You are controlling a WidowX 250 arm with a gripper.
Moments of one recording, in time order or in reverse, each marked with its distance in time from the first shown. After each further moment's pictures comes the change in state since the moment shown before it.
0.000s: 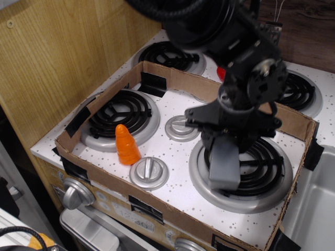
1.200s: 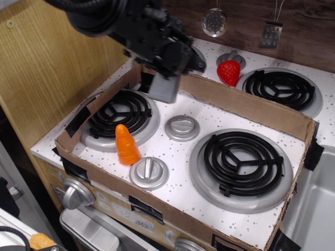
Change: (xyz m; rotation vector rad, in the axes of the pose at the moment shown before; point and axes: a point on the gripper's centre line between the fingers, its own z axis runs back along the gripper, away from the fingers) arm 0.102 0.088 0.002 0.000 -0.532 -0.211
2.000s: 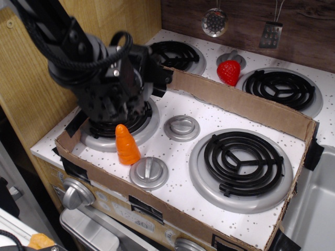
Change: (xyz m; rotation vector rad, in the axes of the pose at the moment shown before) arm -0.020 0.037 -0.011 0.128 -0.367 0.075
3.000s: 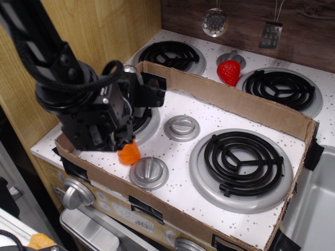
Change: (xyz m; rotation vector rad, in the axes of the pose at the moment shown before) arm -0.024 0.002 0.027 -0.005 0.066 0.079
